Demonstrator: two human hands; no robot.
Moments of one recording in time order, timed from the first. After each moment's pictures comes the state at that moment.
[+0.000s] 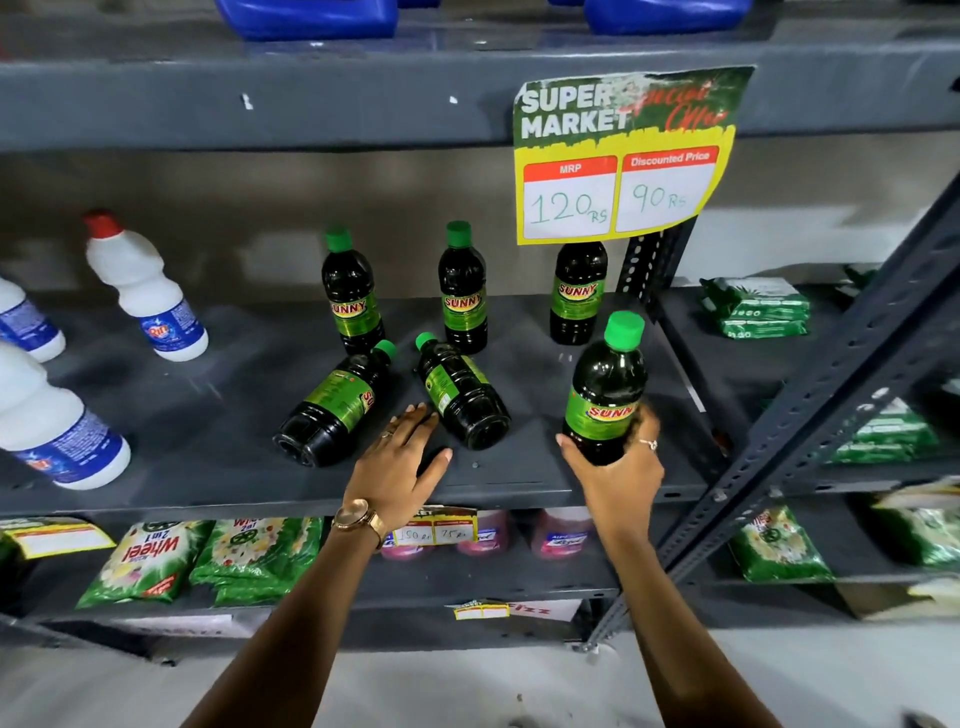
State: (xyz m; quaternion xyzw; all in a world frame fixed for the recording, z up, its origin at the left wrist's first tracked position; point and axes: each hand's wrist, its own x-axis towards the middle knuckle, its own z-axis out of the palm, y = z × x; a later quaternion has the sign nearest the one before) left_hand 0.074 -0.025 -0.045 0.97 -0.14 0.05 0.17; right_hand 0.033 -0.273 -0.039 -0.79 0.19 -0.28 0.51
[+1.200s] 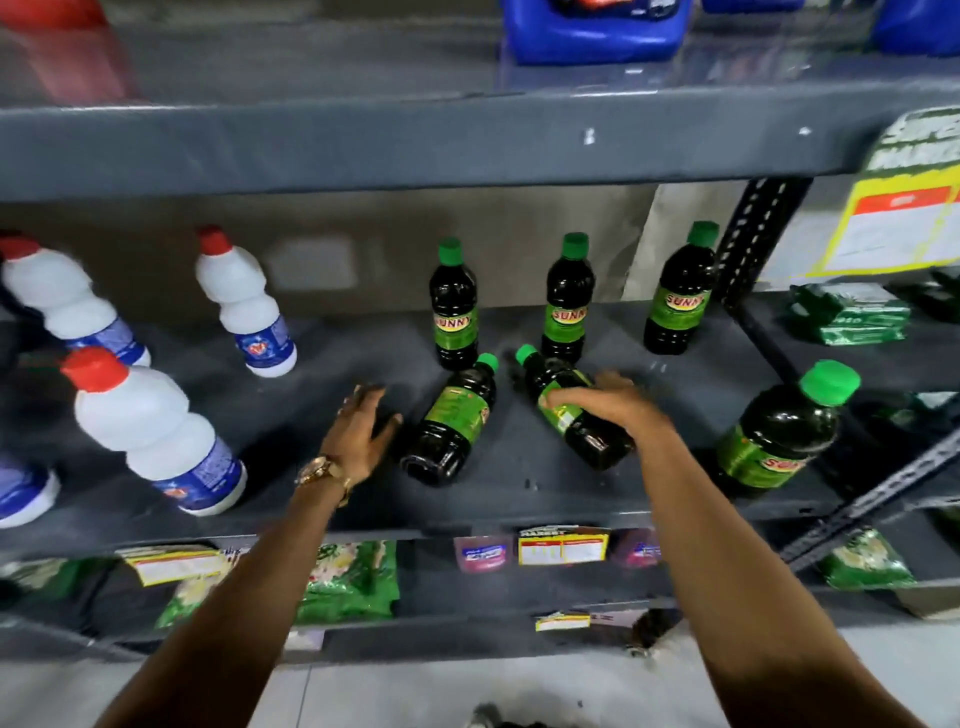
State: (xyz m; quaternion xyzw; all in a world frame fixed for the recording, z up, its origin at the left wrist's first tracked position) left_hand 0.167 0.165 -0.039 0.96 -0.08 0.01 0.26; right_hand 0.143 -0.160 0.028 -0.88 0.21 0.12 0.40
